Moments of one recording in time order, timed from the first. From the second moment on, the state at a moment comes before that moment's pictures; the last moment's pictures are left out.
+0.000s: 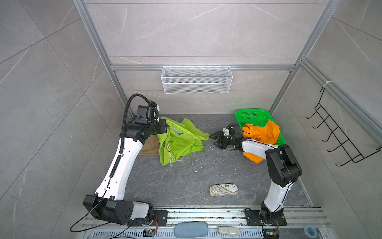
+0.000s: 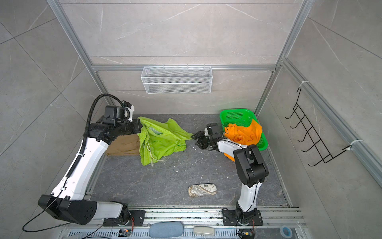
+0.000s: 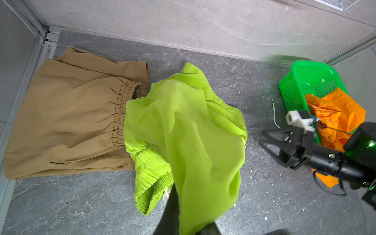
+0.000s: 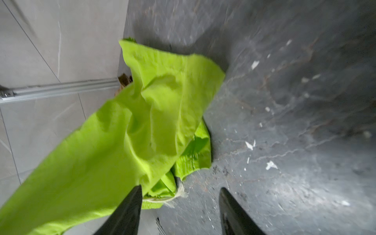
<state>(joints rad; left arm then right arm) -0.23 1.37 1.59 -0.95 0.09 -0.28 0.37 1.86 1.12 0.08 -0.54 1.18</state>
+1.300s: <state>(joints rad) -0.20 1.38 1.54 -0.93 0.12 -0.33 0.26 2.04 1.36 0.19 -0.51 1.25</state>
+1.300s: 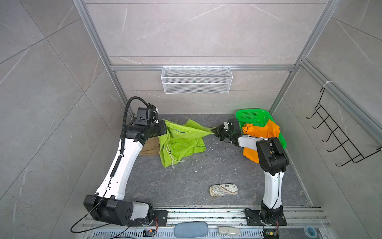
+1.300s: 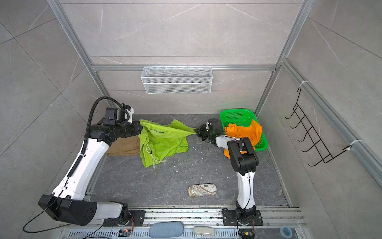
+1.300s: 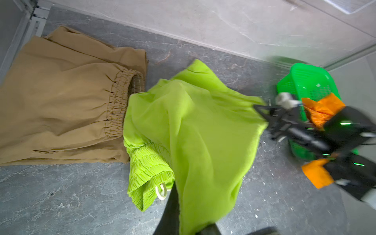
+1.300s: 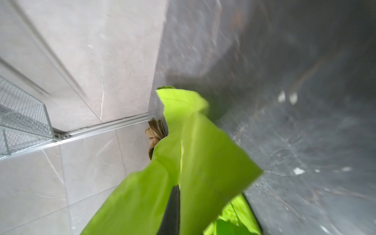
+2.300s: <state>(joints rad) -0.36 1.40 2.33 -1.04 0.22 -0.30 -0.05 1.40 2.04 -0.50 -0.58 0.76</state>
